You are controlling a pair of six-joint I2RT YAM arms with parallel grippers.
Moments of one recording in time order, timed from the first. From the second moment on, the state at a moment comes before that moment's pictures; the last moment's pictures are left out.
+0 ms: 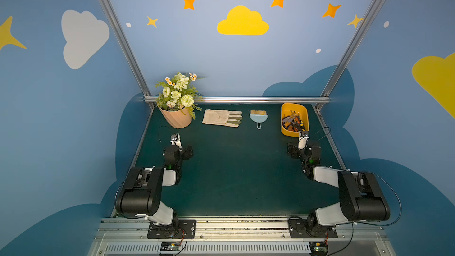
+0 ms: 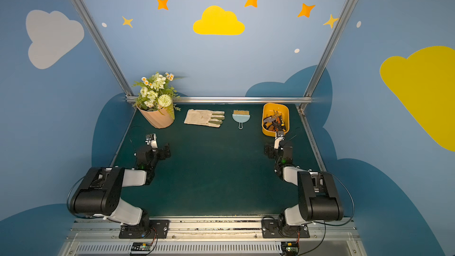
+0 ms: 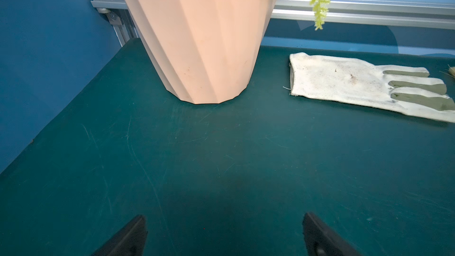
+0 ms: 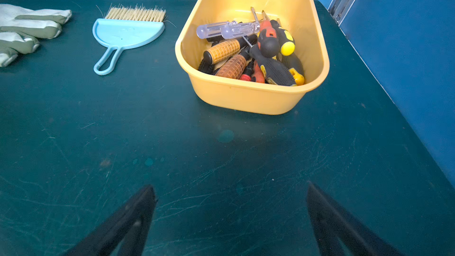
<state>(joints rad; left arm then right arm) 0.01 1.54 0.36 0.77 -0.10 -0.07 0.06 1.47 0.46 0.53 0.05 -0.03</state>
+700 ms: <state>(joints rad) -0.04 1.26 0.71 0.26 -0.03 -0.02 0.07 1.38 0.85 0.01 0.06 -0.01</state>
